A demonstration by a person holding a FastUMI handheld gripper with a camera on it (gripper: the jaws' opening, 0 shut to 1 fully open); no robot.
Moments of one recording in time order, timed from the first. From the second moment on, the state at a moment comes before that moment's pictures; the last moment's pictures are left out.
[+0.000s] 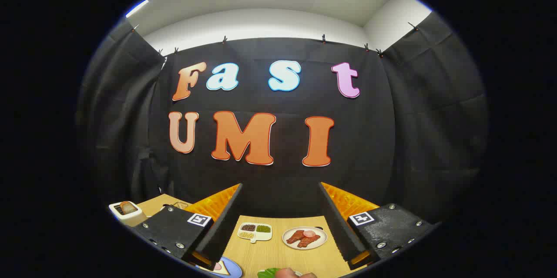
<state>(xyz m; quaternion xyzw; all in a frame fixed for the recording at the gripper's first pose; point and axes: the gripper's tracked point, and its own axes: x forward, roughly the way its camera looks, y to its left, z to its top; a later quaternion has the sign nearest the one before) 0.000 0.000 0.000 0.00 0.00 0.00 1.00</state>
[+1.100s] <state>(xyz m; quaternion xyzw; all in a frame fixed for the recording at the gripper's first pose) -0.006 -0.014 -0.045 0.00 0.04 -0.01 1.00</state>
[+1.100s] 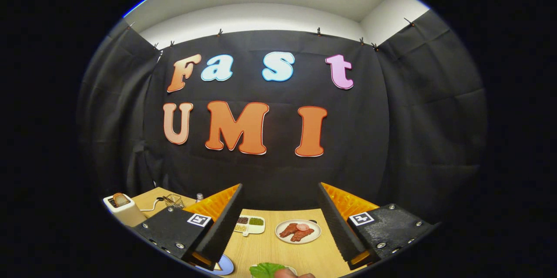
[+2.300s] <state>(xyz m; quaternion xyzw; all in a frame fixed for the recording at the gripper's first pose) -0.048 -0.006 -0.299 0.03 0.47 0.04 0.88</state>
